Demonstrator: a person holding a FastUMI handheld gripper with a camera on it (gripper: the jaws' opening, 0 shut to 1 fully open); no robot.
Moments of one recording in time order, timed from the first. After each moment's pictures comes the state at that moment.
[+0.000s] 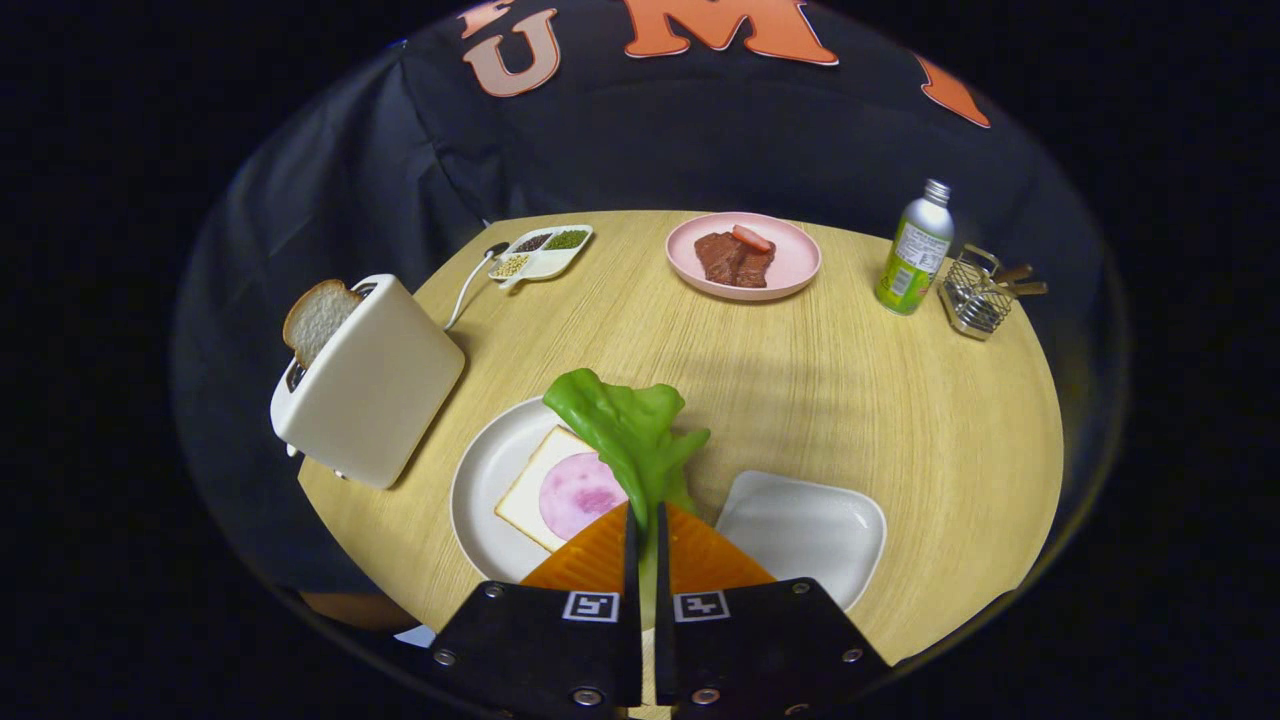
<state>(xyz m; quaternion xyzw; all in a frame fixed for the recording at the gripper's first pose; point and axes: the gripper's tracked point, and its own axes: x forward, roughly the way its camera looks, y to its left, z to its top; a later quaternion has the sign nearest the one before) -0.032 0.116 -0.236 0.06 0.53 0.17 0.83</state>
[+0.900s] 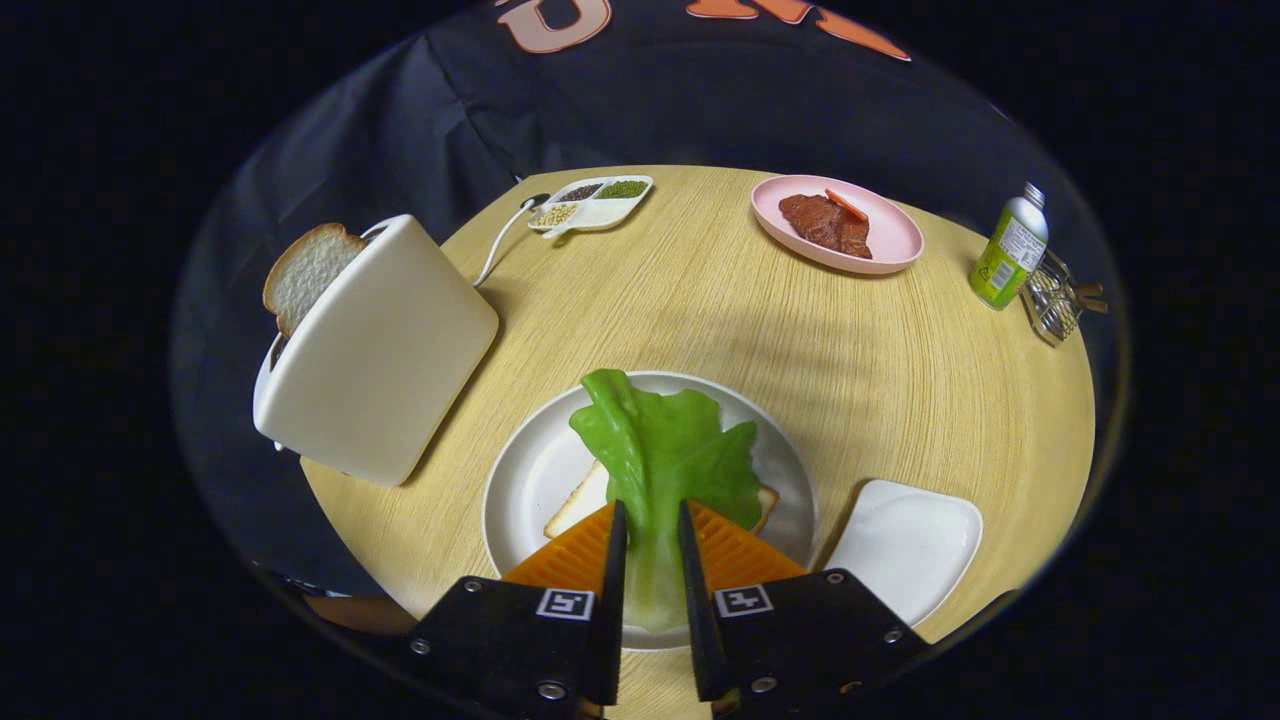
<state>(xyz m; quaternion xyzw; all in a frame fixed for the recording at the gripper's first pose) -0.033 0.184 -0.271 0.04 0.56 0.21 0.80</state>
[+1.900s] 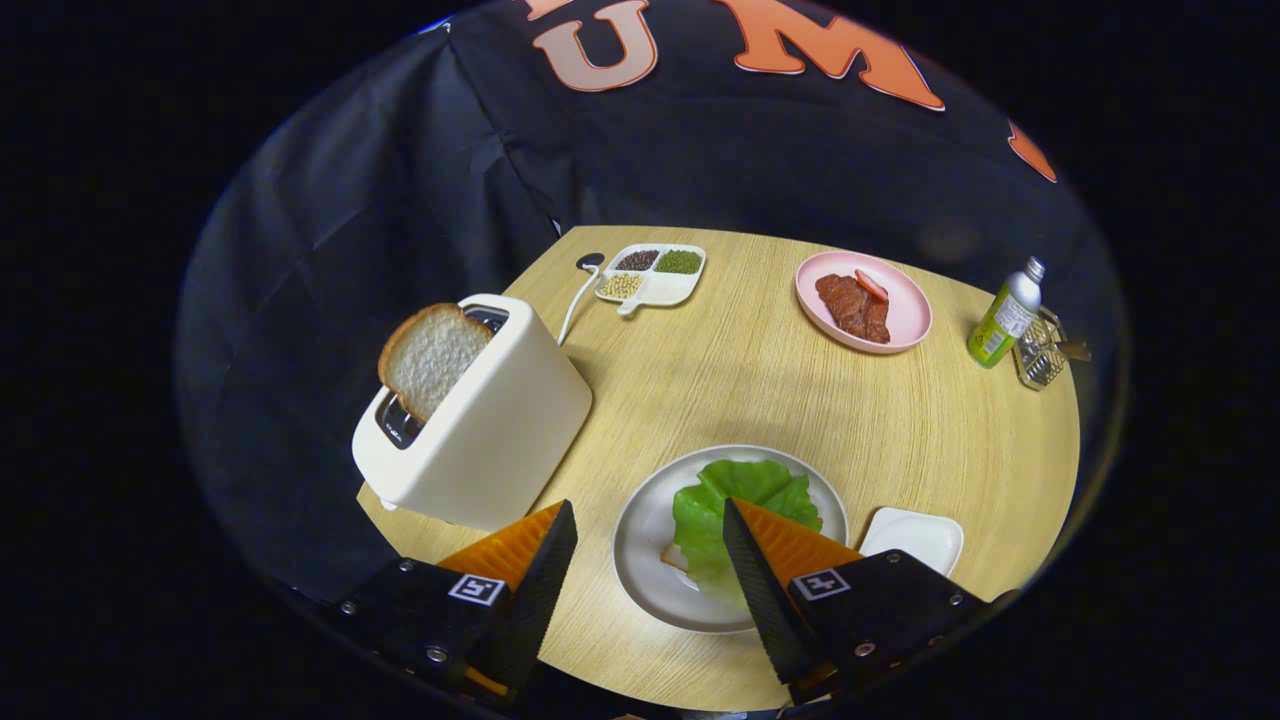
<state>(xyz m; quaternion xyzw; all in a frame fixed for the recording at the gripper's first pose) -0.010 0.239 -0.151 0.06 0.51 0.22 0.83</state>
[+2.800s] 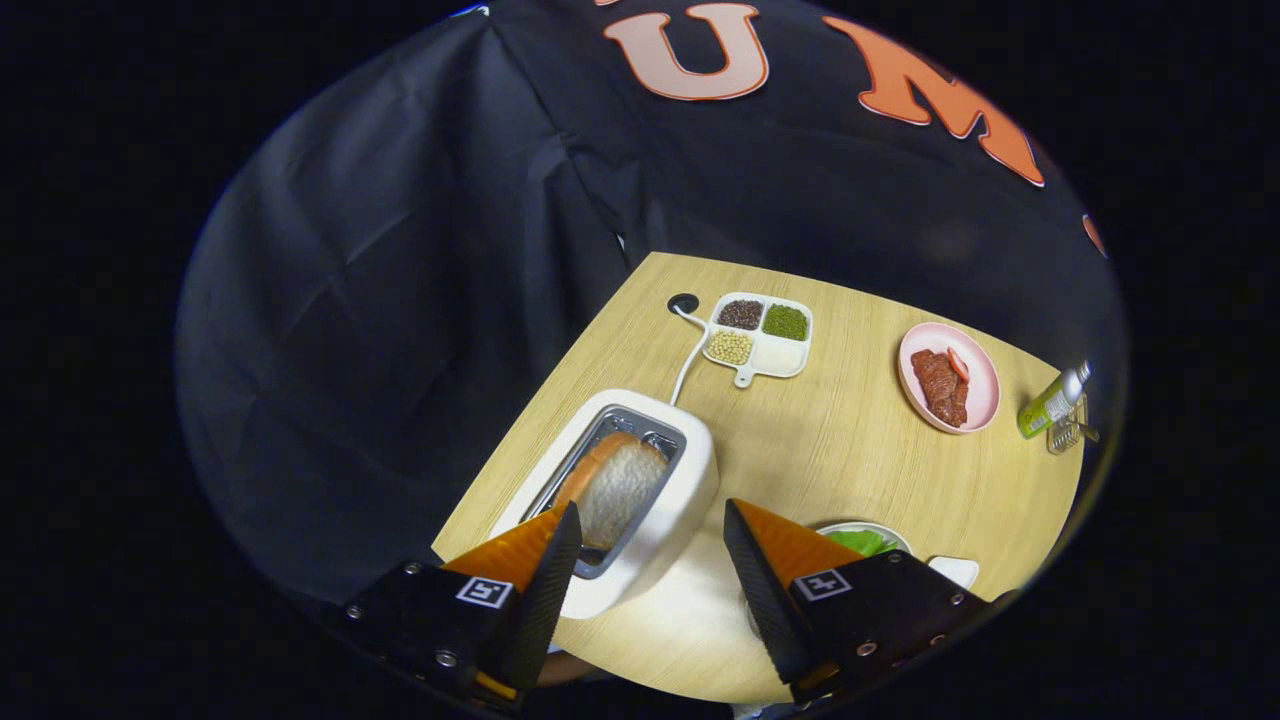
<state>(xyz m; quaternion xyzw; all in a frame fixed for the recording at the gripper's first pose) 0.041 0.381 -0.078 0.04 0.53 0.26 0.81</state>
